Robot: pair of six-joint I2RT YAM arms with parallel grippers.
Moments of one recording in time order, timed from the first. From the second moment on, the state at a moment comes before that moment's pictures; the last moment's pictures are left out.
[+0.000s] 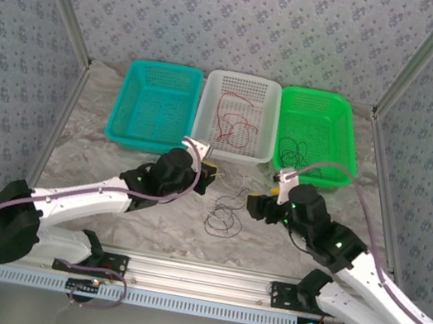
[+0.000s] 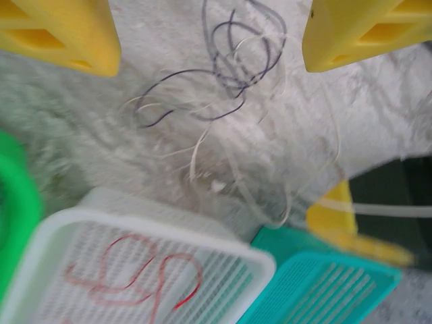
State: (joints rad) left arm -0.91 1.24 0.74 0.05 -0.11 -0.48; right arm 0.81 0.73 0.69 -0.53 0.08 0.37
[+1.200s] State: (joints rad) left arm -0.81 1.21 0.79 -0.09 -0.12 -0.60; right arm 1.02 1.29 0.66 -0.03 0.07 0.42
